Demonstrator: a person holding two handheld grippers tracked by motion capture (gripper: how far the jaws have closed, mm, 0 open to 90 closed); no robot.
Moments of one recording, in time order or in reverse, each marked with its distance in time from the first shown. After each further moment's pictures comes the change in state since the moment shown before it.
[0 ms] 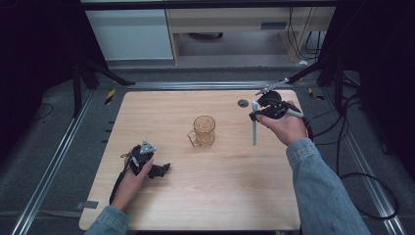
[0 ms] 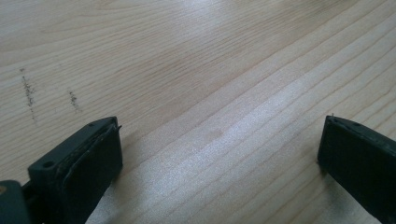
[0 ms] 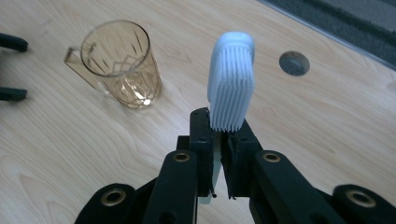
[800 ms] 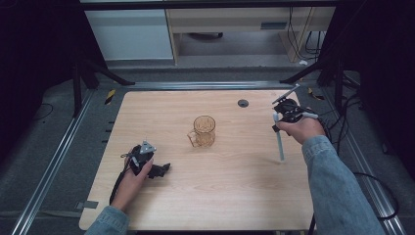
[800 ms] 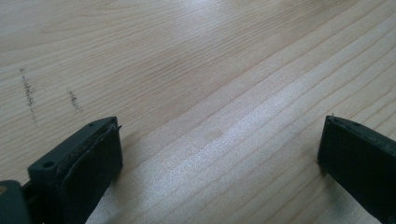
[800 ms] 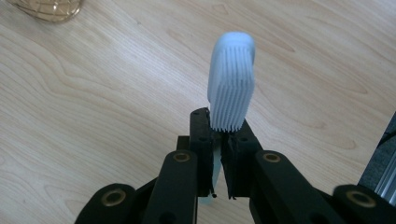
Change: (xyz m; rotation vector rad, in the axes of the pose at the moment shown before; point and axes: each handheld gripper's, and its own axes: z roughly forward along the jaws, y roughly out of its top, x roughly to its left) left arm 0.000 0.000 0.000 0.002 -0.002 0.001; right arm -0.050 -0.038 0.007 0.302 -0.091 0.086
